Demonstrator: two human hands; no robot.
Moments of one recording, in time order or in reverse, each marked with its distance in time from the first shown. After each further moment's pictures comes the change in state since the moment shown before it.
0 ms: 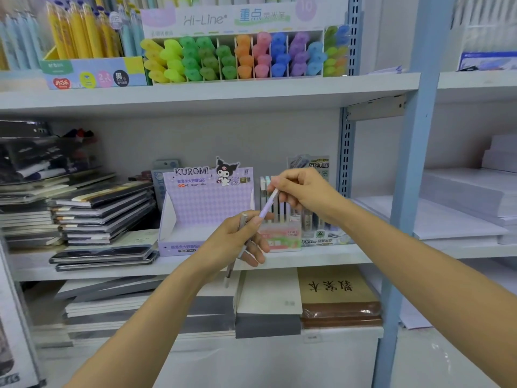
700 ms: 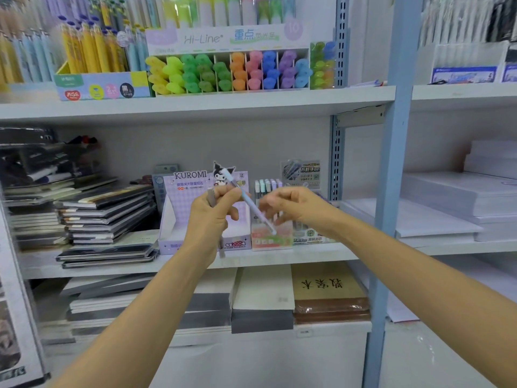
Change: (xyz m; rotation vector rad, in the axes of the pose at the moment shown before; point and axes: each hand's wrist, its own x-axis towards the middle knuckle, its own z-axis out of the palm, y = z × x) left_hand -0.004 0.034 0.004 -0.222 0.529 0.164; right_hand -0.037 -0.009 0.005 0.029 -0.180 0.047
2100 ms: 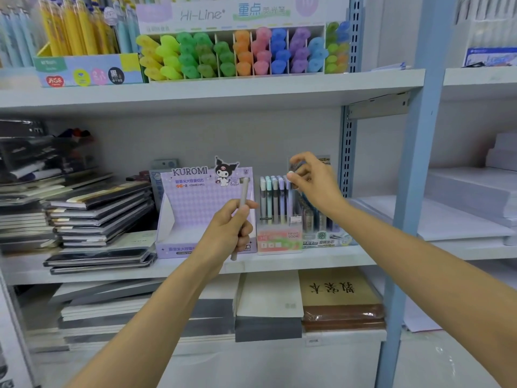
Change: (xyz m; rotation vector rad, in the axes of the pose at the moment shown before) left_hand 0.014 -0.036 -0.006 0.191 -0.291 -0.095; right_hand 0.064 0.042 -0.036 -0.462 0.593 -0.130
